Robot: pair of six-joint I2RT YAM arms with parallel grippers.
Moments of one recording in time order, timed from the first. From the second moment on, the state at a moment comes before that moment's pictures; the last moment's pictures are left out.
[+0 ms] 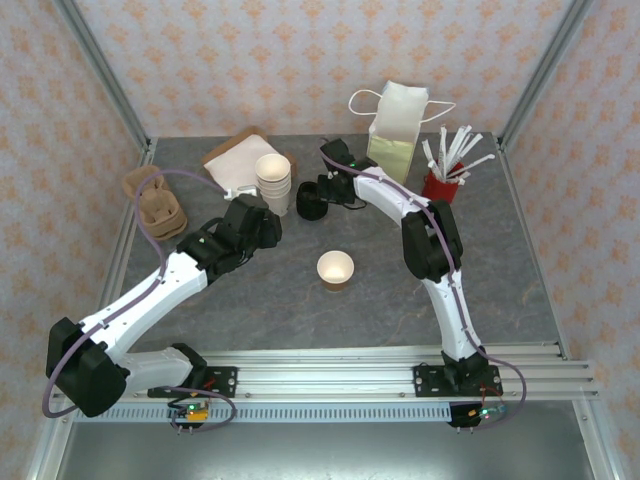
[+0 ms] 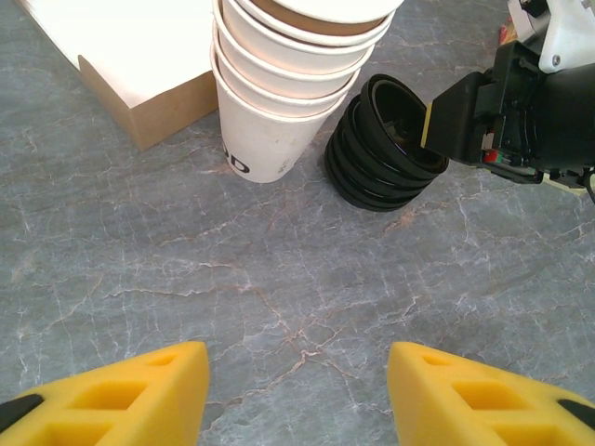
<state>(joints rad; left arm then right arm) -0.55 1.20 0.99 -0.57 -0.31 -0.61 0.53 2.31 1.99 -0.71 -0.05 0.55</state>
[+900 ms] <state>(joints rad) -0.55 1.20 0.99 -0.57 -0.31 -0.61 0.53 2.31 1.99 -0.74 -0.04 0.53</state>
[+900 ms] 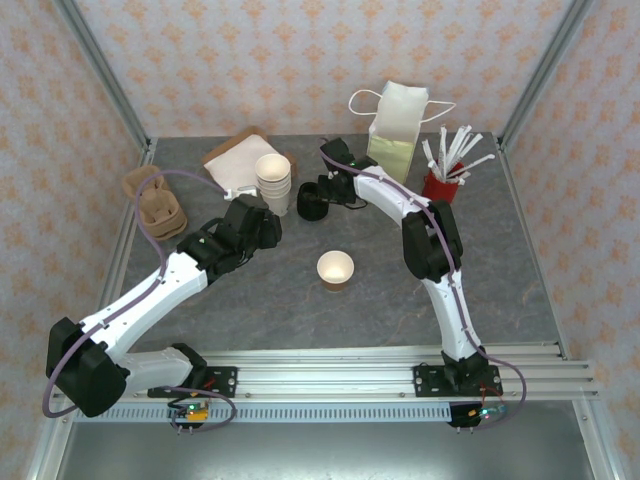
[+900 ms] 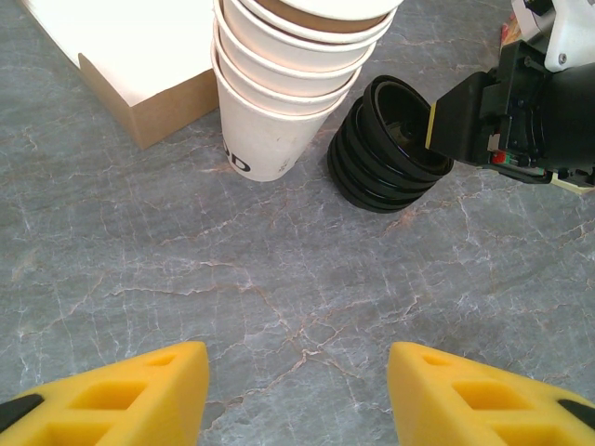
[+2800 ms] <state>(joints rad) -0.55 1.20 0.97 -0.57 -0.31 -0.62 0.53 2.18 1.99 -0.77 0.00 0.45</state>
